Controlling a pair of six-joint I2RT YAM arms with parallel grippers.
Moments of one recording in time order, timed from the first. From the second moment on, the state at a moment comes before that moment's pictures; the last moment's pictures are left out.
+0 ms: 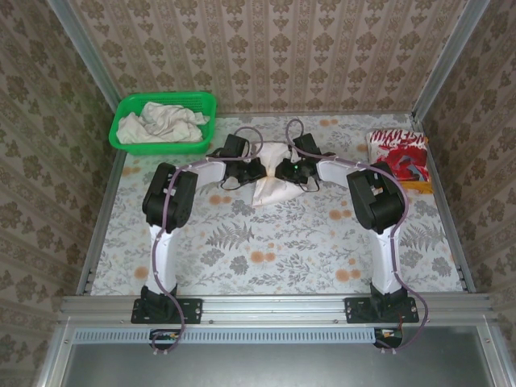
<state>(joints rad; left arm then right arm) -0.48 2.19 1.46 -0.17 0.48 -0.64 0.37 2.15 1.45 -0.22 -0.34 0.58</state>
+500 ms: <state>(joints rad) -0.48 1.94 1.21 -0.11 0.40 -0.60 0.34 2.06 1.47 -0.45 -0.14 0.22</state>
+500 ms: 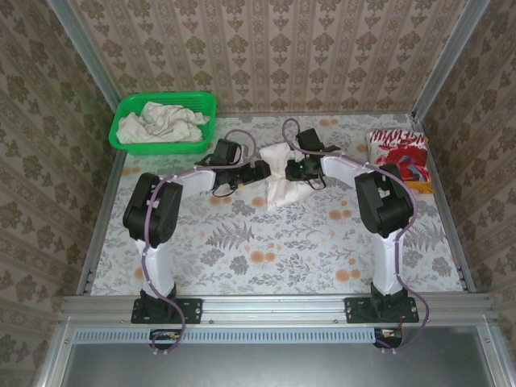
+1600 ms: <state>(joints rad) -0.50 1.80 1.08 -0.02 0.40 -0.41 -0.15 1.93 1.77 -0.84 0.13 -0.27</state>
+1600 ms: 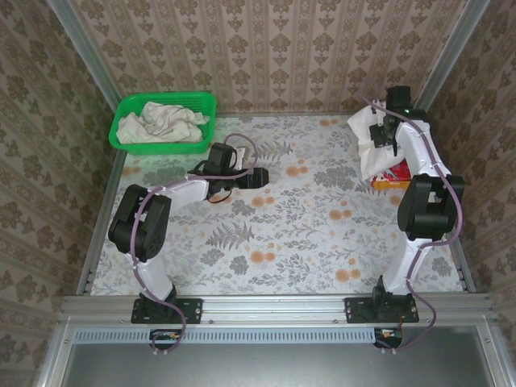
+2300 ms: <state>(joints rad) -0.50 1.80 1.08 -0.02 0.40 -0.41 -0.27 2.06 1.81 -0.83 0.12 -0.32</state>
